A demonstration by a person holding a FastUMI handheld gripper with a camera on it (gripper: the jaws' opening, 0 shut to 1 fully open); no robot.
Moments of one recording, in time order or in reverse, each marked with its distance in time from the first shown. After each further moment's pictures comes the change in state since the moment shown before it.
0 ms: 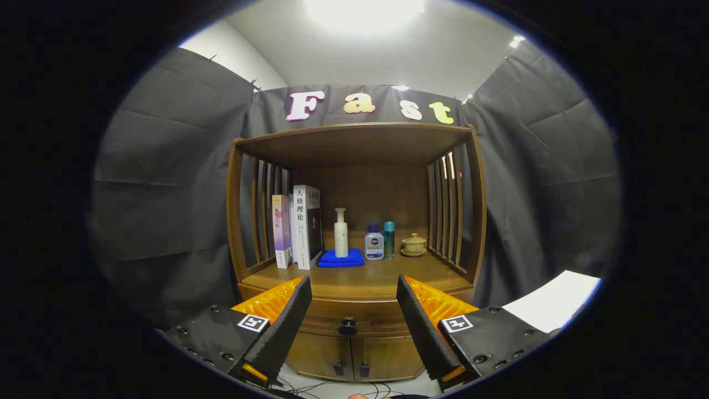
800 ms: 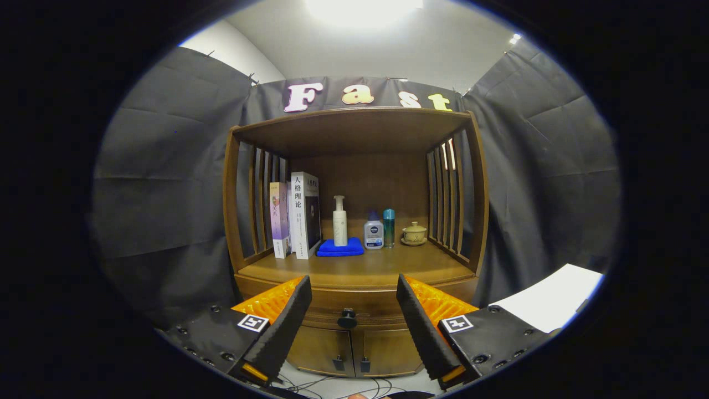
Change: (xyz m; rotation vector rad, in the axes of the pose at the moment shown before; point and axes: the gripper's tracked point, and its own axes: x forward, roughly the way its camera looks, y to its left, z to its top) arm 0.006 -0.003 -0.025 0.004 0.039 -0.005
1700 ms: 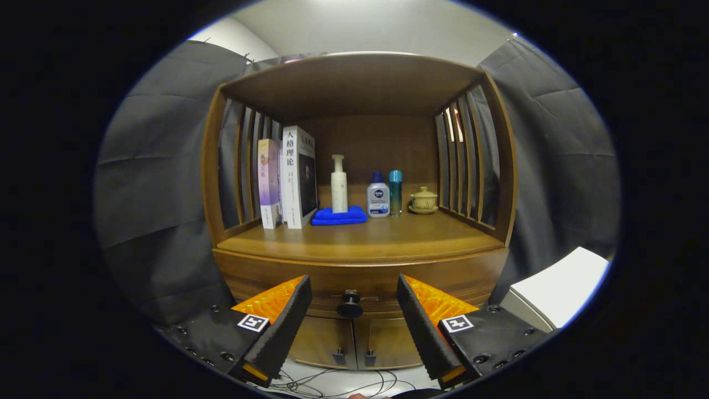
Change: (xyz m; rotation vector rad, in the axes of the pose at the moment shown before) arm 0.074 0.007 -0.083 0.008 0.145 -0.009
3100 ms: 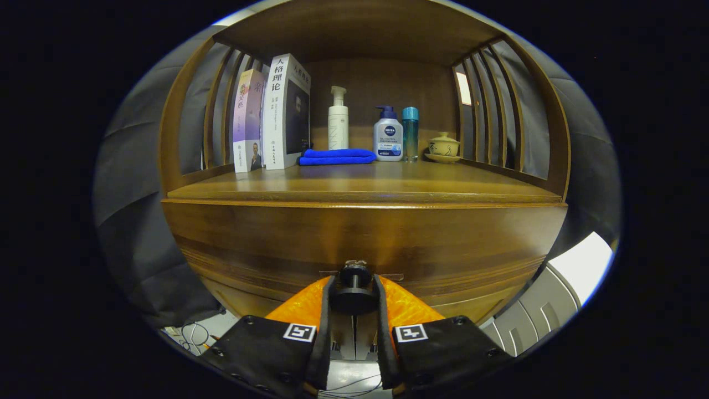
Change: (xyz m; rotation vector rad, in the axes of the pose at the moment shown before) arm 0.107 0.014 -0.082 -0.033 0.155 -0.014
